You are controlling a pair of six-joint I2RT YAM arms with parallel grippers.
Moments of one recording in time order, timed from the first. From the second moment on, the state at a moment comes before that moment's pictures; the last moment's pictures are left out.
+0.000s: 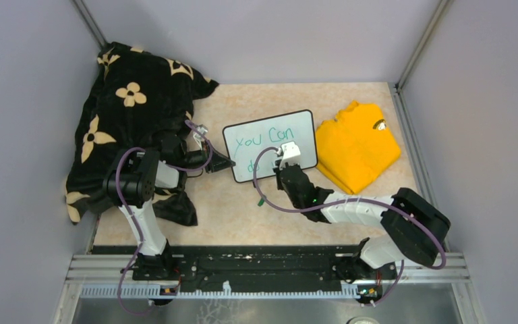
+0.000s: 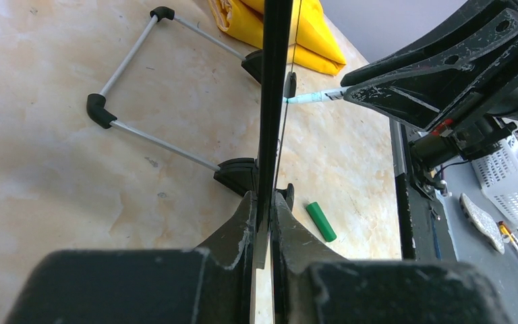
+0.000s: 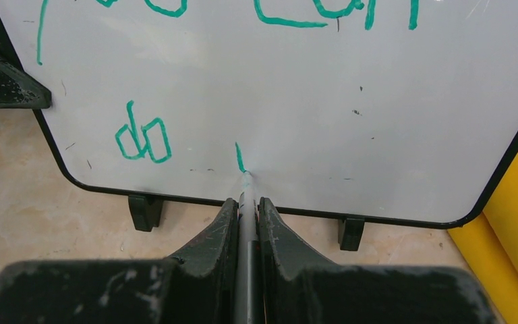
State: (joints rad) left arm -0.12 1.93 0.65 1.13 1.18 -0.49; right arm 0.92 1.39 0.58 0.41 0.56 0.23
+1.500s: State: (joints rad) left arm -0.12 1.93 0.65 1.12 1.18 -0.48; right arm 0.91 1.40 0.59 0.46 0.50 0.20
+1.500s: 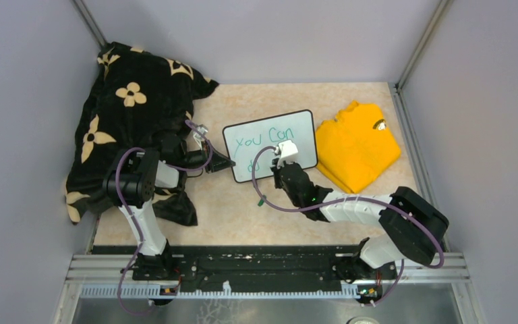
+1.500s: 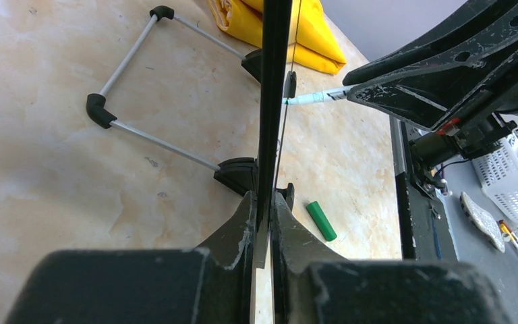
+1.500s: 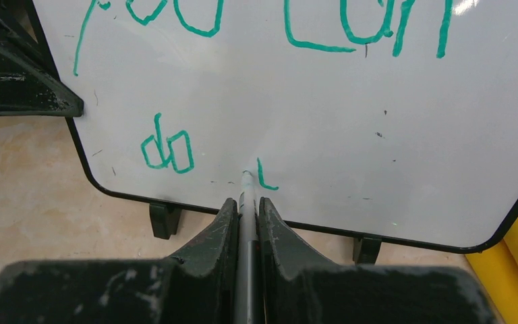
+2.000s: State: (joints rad) left arm -0.12 1.93 0.65 1.12 1.18 -0.48; right arm 0.91 1.40 0.60 0.44 0.53 0.21
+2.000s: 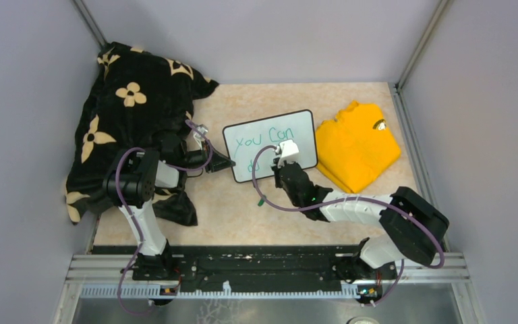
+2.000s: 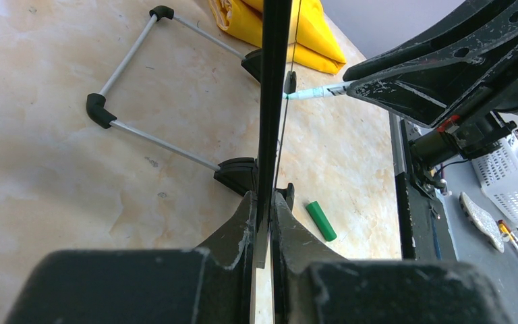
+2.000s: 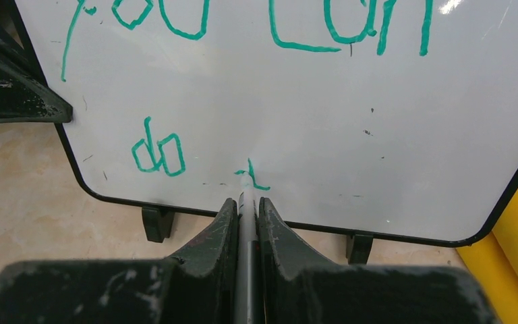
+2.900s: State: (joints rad) left arm -0.12 1.93 0.65 1.12 1.18 -0.48; right arm 0.86 1.28 0.60 0.43 0.54 0.20
